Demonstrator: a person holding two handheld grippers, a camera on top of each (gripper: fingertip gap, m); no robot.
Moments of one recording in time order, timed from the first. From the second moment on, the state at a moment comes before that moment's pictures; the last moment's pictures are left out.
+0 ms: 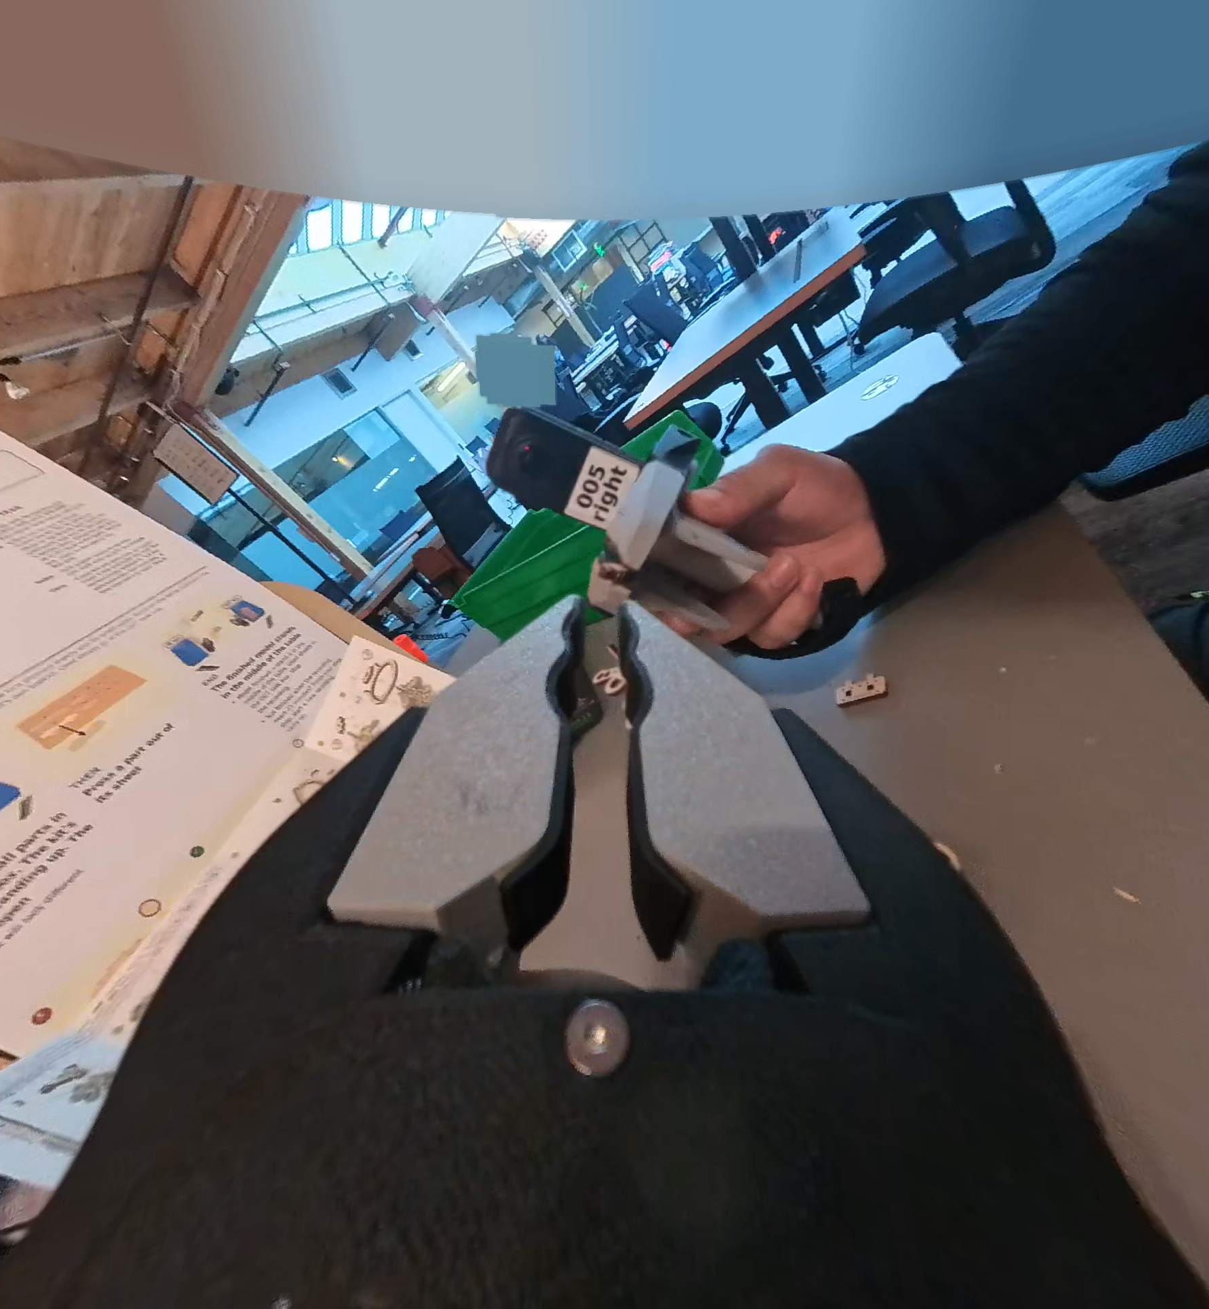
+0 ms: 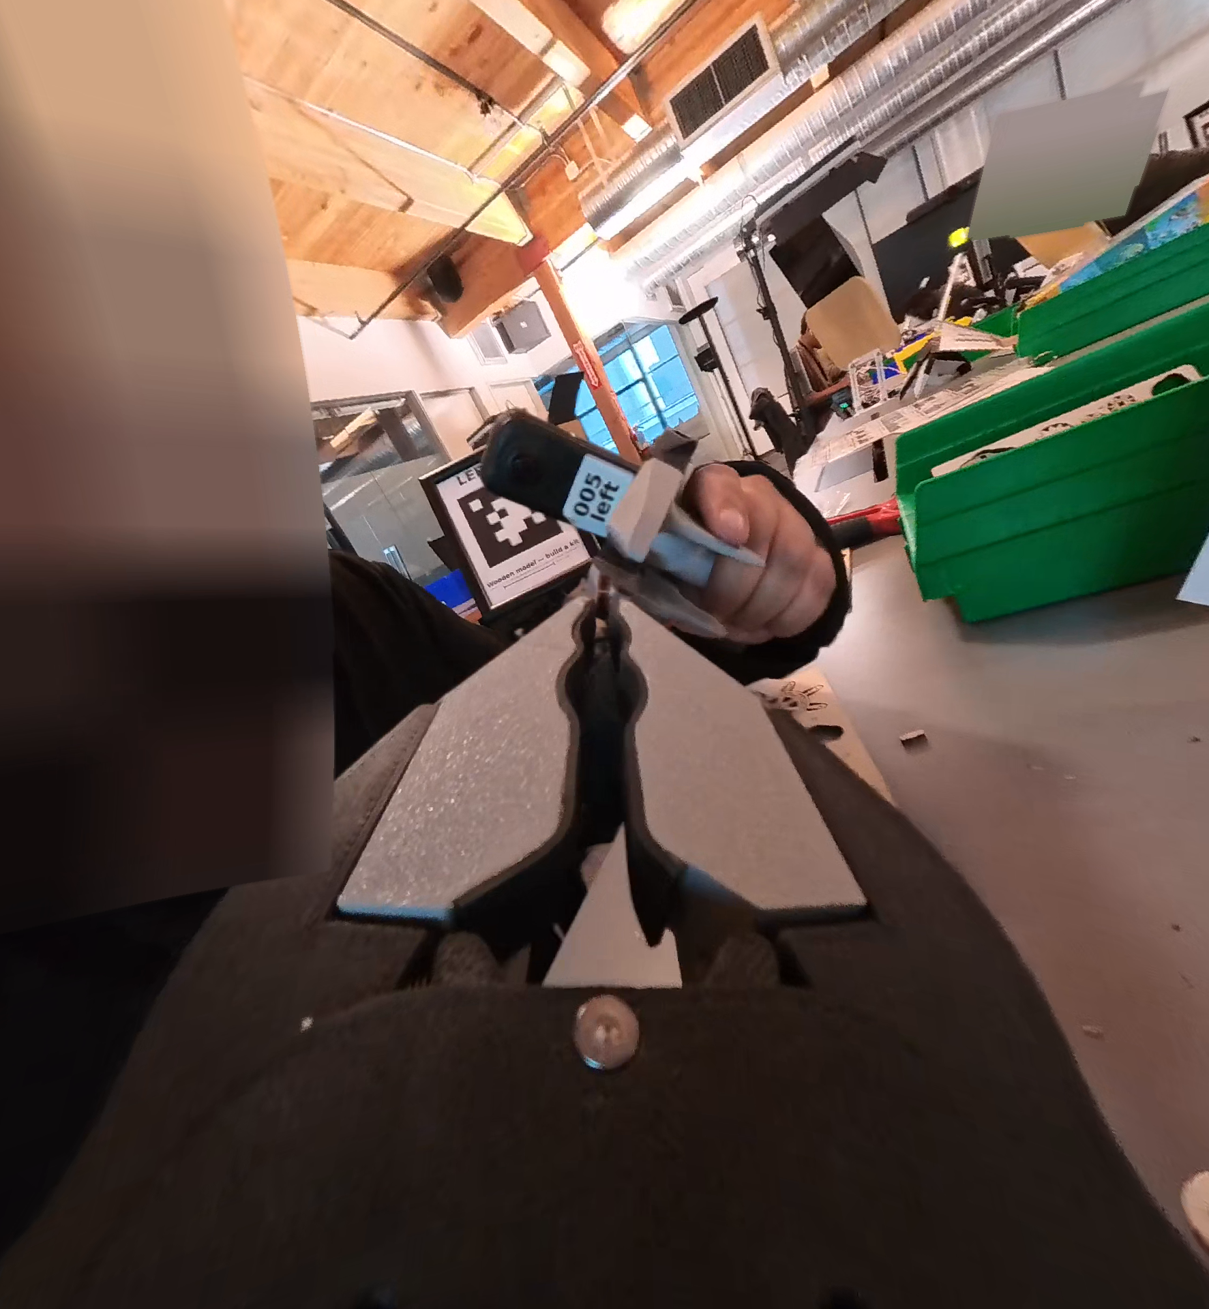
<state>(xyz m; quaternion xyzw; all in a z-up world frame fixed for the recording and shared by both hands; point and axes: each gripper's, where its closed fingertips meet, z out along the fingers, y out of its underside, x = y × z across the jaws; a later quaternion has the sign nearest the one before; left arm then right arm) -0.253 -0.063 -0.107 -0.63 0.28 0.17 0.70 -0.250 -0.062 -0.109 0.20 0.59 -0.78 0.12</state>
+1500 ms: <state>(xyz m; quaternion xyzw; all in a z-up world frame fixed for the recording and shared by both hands) -0.281 -0.050 -0.152 -0.77 0.17 0.02 0.62 -0.286 -0.057 -0.151 0.18 0.75 -0.53 -0.36</state>
